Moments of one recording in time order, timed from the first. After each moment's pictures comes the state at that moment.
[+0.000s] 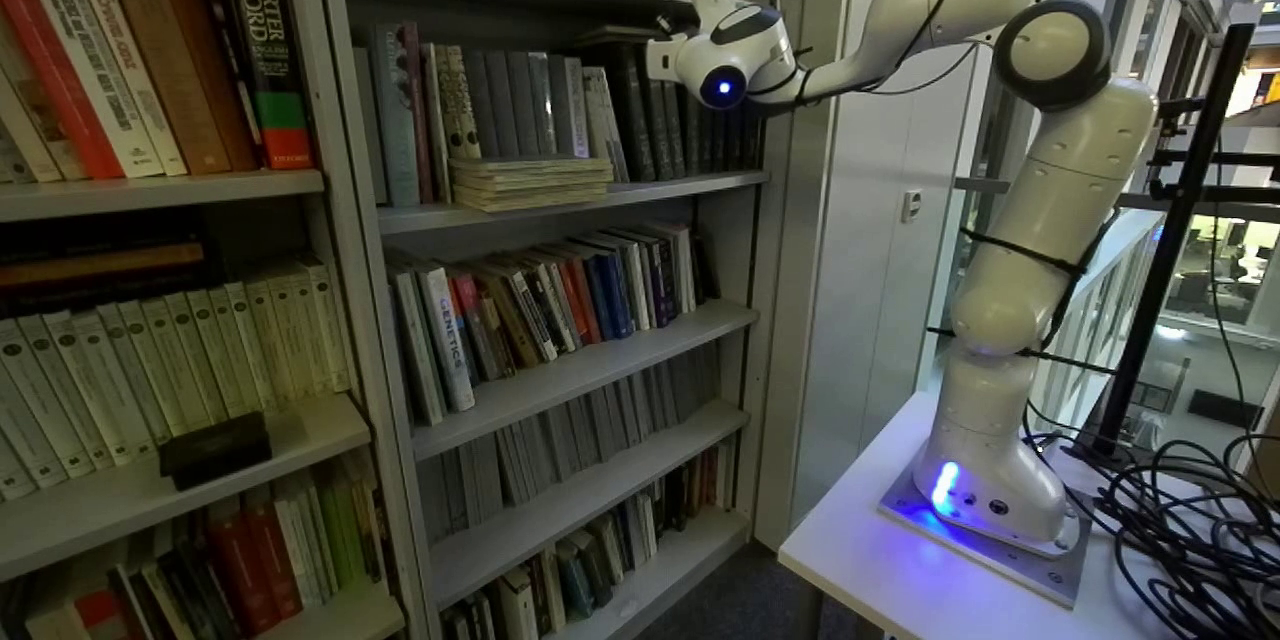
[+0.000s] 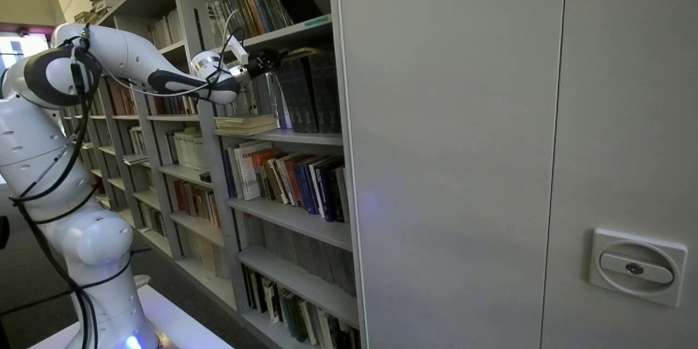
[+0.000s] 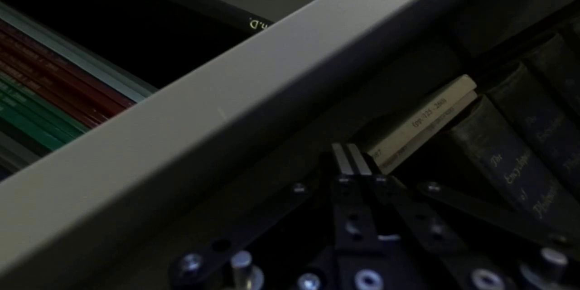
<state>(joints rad) 0.07 -0.22 0.07 -1.91 -2.20 2.30 -0.32</state>
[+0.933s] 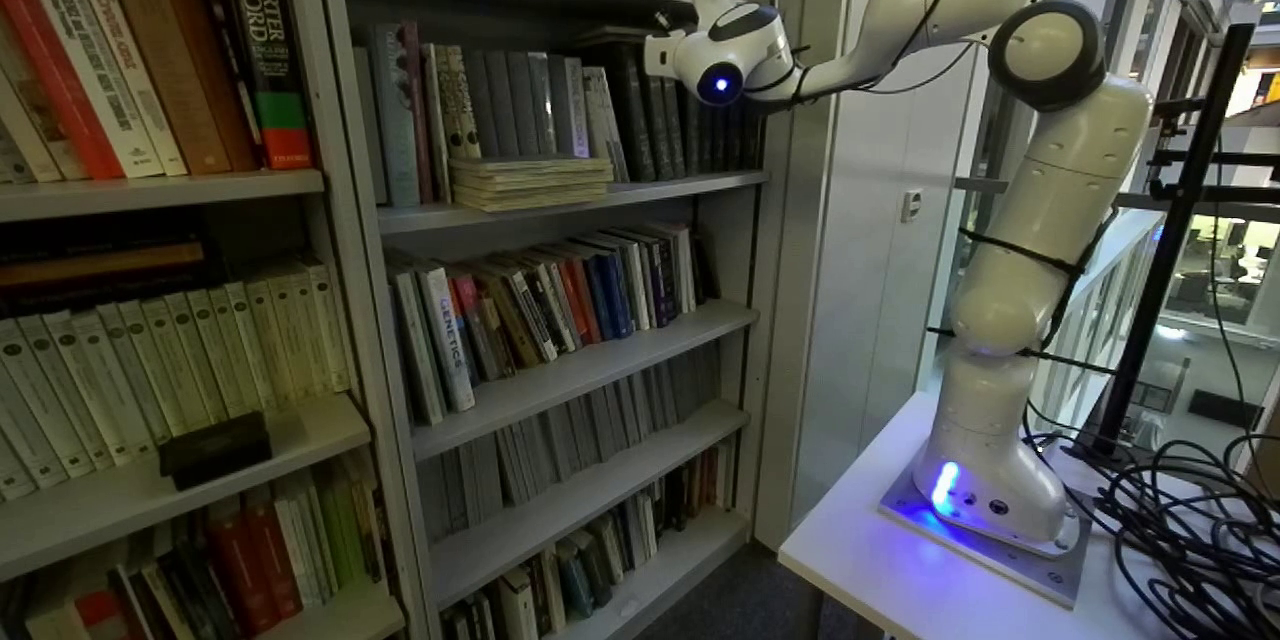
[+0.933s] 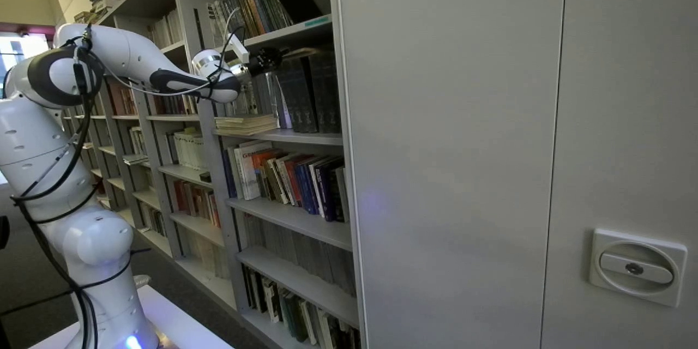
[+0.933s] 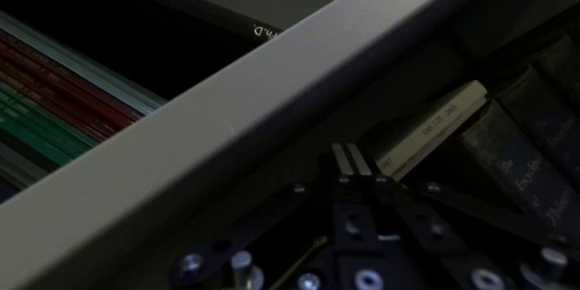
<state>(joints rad) 0.07 -0.20 0.07 -1.89 -2.19 2.30 -0.32</state>
